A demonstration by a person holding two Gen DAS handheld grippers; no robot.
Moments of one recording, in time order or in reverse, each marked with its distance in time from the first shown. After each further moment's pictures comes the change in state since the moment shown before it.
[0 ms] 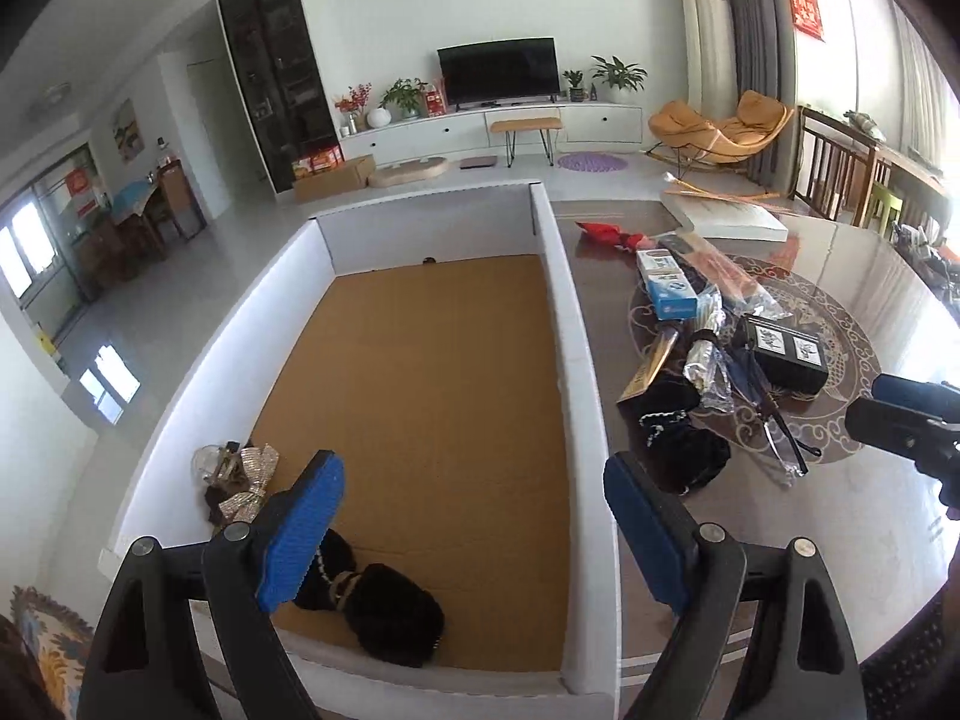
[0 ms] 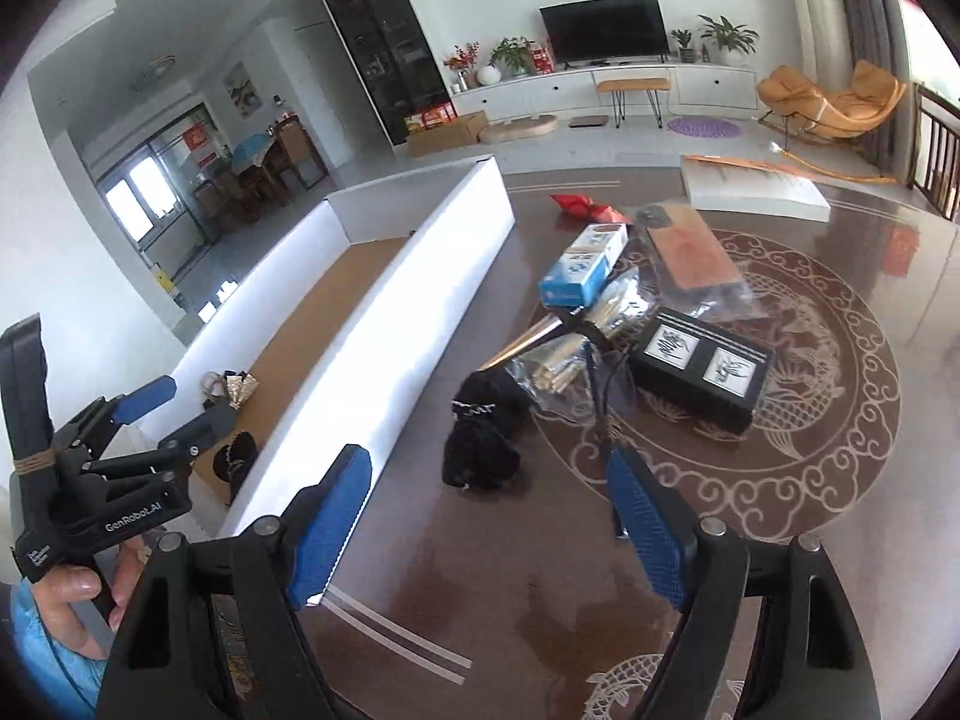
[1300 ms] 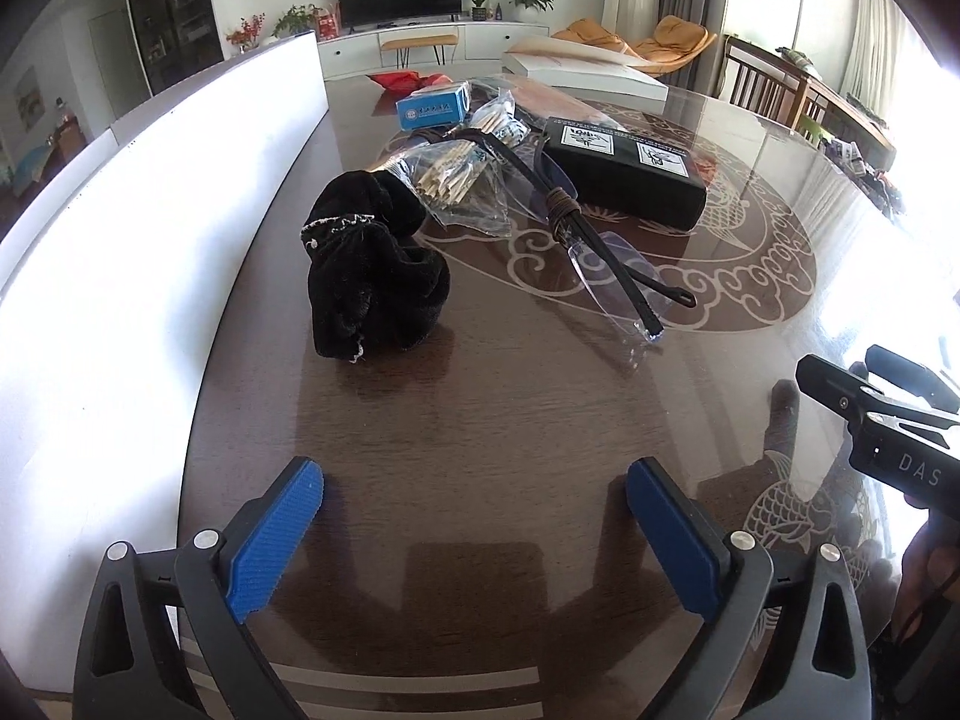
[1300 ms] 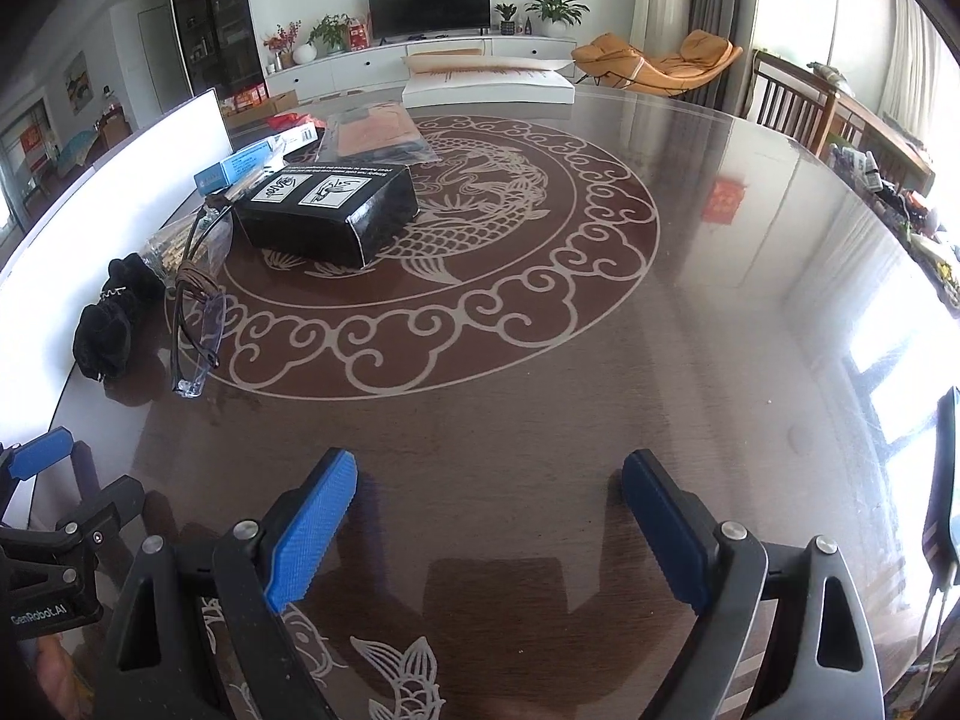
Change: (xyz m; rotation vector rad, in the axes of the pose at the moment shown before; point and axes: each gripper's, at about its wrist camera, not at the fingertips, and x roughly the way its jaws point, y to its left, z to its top) left arm 0.082 -0.157 -0.076 0.046 0.189 -0.216; right arm 0.022 -0.147 -0.091 0.109 0.047 -0.451
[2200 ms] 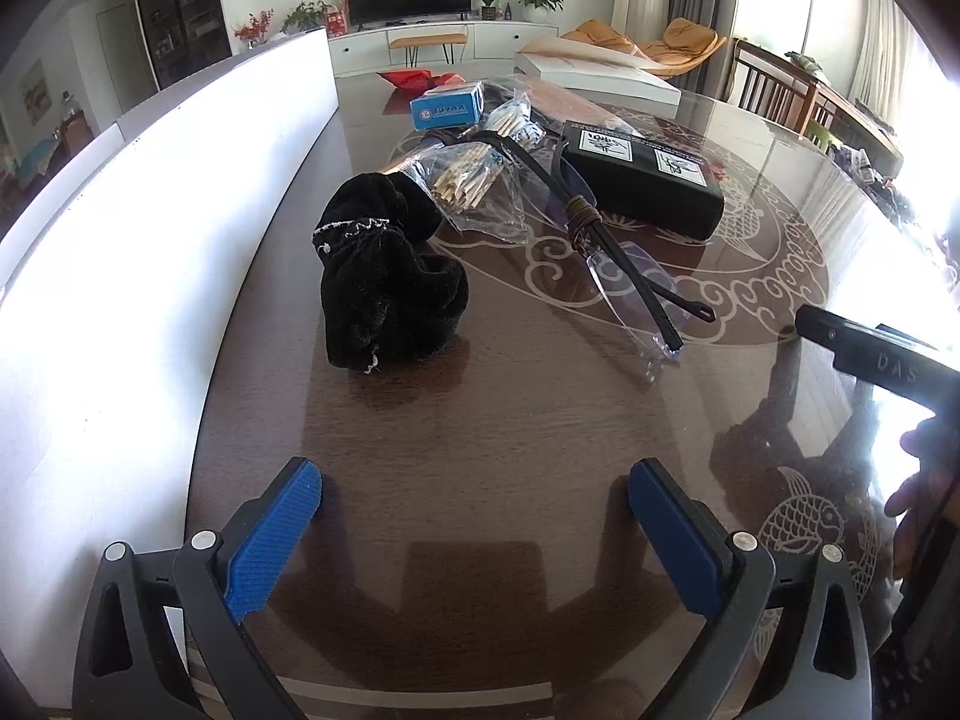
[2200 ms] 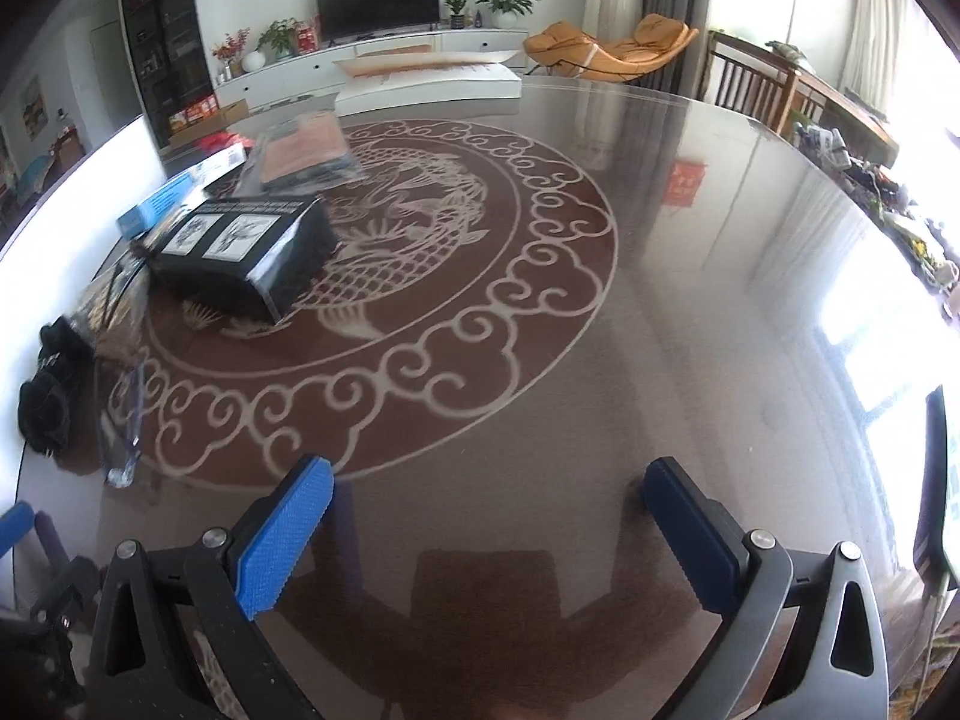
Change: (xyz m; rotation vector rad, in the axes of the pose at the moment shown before) left arm 0.006 0.004 0.010 -0.018 0.010 0.013; right arm 0.028 -0.023 0.036 0.113 0.012 -0.108
